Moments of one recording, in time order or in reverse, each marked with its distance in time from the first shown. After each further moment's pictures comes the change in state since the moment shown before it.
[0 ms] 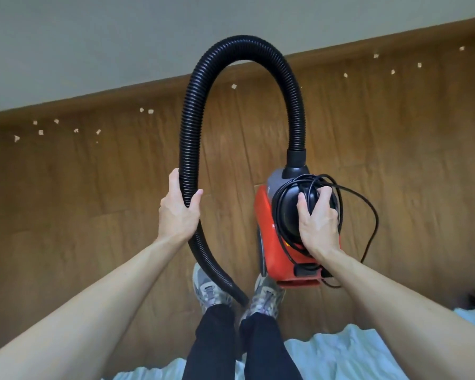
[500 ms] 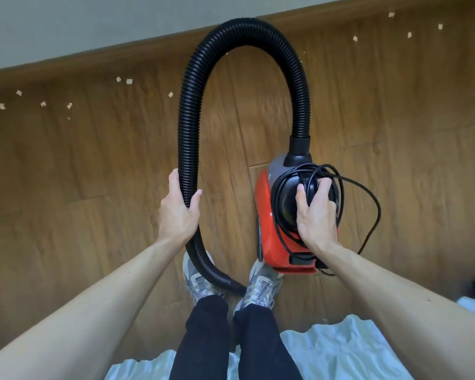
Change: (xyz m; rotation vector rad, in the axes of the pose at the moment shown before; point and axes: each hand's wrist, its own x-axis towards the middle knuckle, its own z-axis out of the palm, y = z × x) left_hand 0.003 -0.057 0.062 0.022 -0.064 -0.027; right_hand 0.020 0.048 0.036 -0.036 -0.009 0.047
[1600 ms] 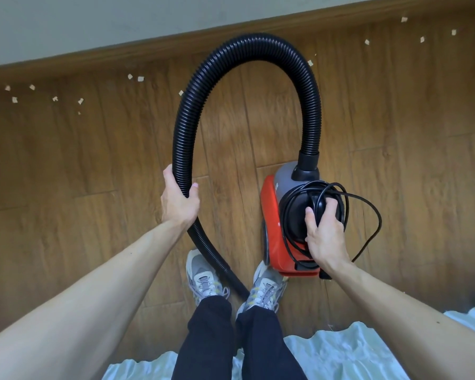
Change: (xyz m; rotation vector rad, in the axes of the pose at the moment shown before) left_hand 0.020 -0.016 0.001 -0.082 0.068 -0.202; right_hand -0.013 0.043 0.012 -0.075 -0.122 0.000
